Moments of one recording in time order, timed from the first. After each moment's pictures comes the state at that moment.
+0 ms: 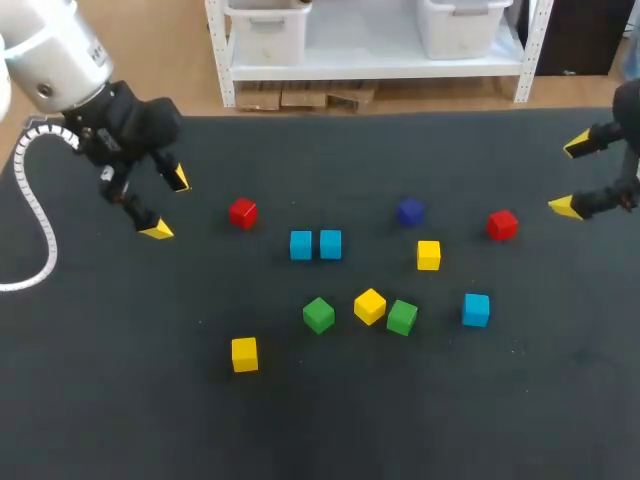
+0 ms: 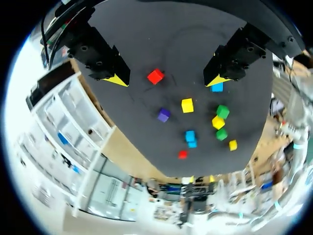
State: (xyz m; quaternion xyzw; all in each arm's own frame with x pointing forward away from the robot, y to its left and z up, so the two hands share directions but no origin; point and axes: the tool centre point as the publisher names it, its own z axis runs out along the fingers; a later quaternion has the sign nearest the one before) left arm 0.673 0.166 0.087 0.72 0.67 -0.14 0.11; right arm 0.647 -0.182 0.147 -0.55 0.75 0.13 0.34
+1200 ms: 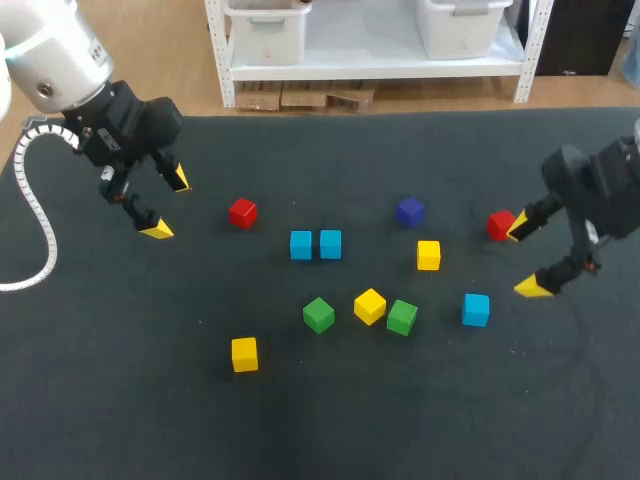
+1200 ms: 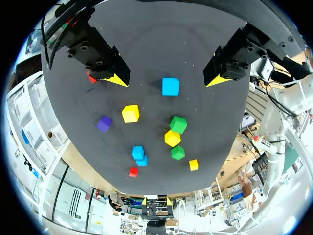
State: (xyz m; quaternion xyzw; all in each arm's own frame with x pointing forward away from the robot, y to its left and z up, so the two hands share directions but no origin) left arm 0.674 0.166 0.087 0.72 0.67 -0.14 0.11; right arm 0.571 -0.127 0.079 -0.62 0.73 0.21 0.20
